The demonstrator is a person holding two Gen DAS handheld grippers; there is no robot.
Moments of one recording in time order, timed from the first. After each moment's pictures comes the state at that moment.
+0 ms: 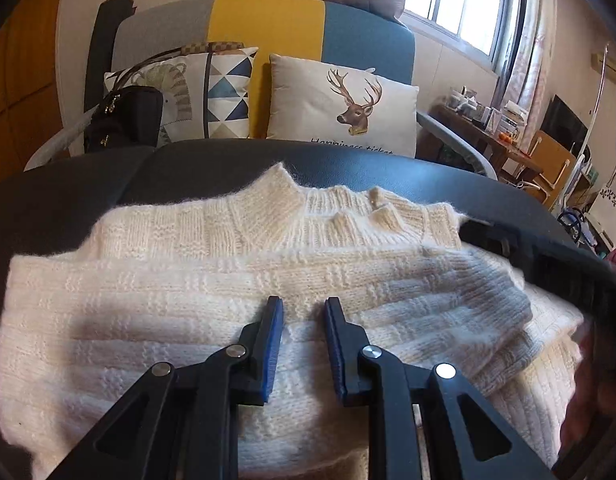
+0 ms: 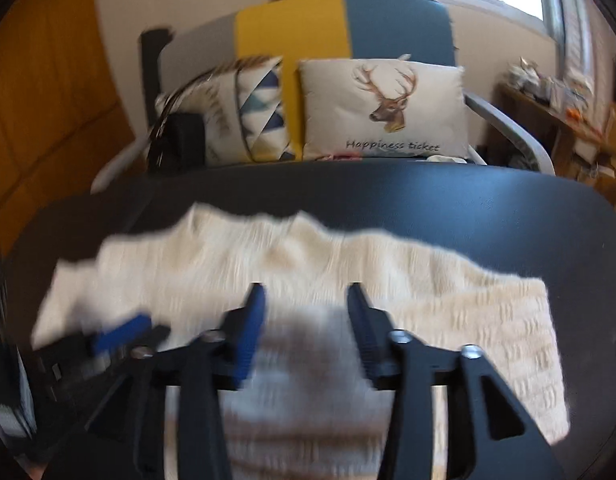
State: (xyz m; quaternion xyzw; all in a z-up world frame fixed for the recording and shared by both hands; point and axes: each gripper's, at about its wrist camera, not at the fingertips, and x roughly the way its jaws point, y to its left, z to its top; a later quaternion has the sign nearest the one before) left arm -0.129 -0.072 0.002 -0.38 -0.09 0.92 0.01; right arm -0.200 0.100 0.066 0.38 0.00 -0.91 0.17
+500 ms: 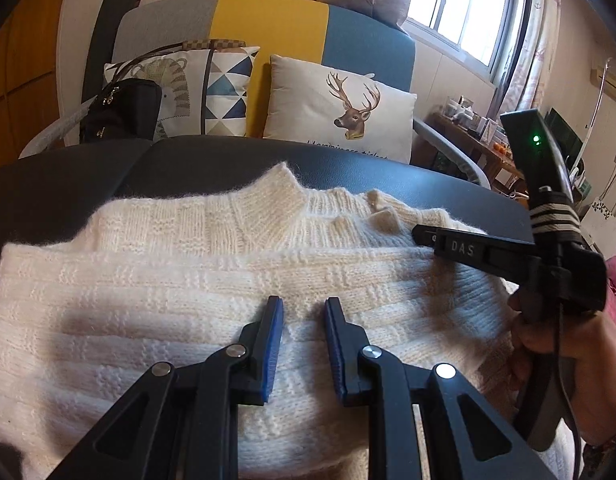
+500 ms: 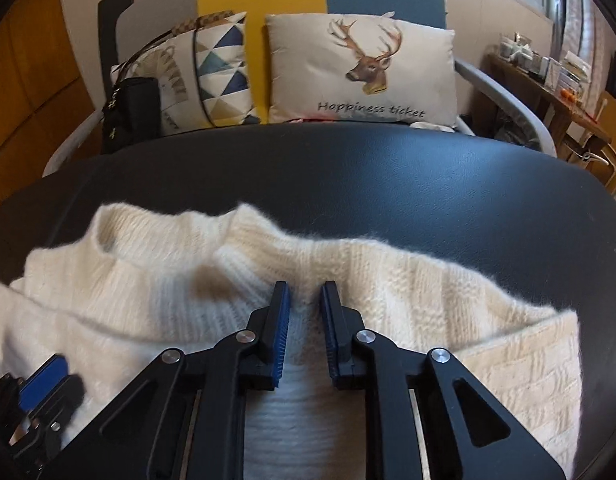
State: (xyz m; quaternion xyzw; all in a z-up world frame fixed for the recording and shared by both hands) left arm -0.129 -0.076 -0.002 -0.38 -0.10 0.92 0.02; right arm -0.264 0.094 0.023 0.44 0.01 -0.89 0.12
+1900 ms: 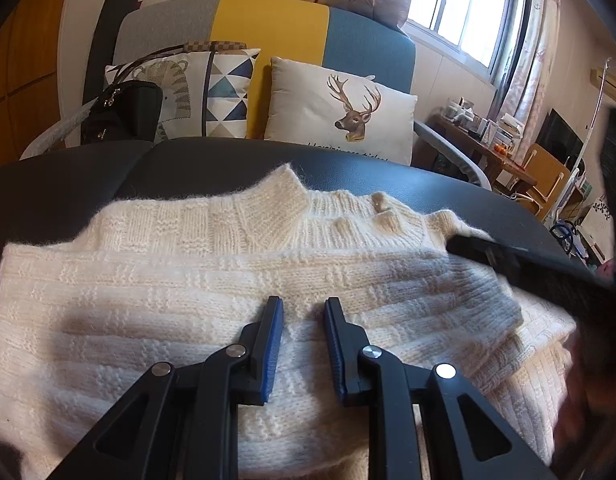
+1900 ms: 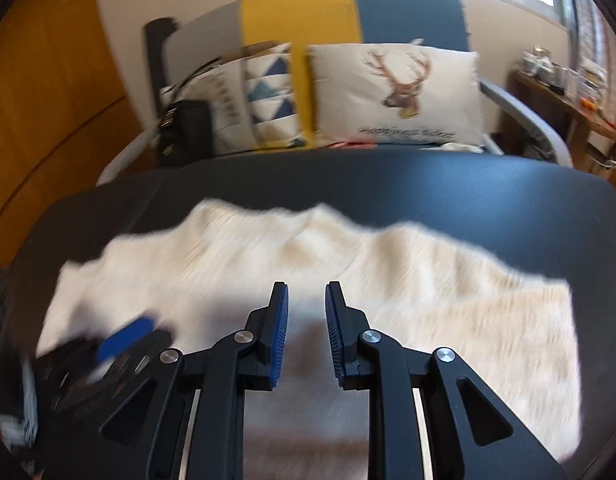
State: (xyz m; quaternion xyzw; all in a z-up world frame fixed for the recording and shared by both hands) left arm -0.129 -0.077 -0.001 -0.37 -0.10 0.92 0.02; right arm -0.196 0.095 0.061 0.41 -0.01 -0.89 0.20
